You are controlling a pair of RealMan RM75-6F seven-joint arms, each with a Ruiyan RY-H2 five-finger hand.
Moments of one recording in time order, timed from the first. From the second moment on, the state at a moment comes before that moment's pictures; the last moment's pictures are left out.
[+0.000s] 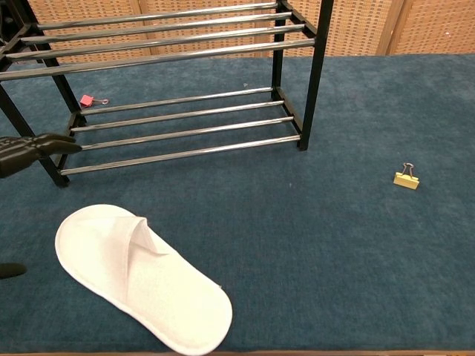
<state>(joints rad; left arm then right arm) -0.19 -1.39 0.05 -1.74 1.71 1.25 0.33 -0.05 -1.01 0.09 -1.77 -1.40 1.59 -0.20</state>
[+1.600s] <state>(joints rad) -0.35 -1.68 -0.03 -1.74 1.33 1.15 0.64 -0.04 -1.00 0.09 -1.77 -1.40 1.56 -0.18</state>
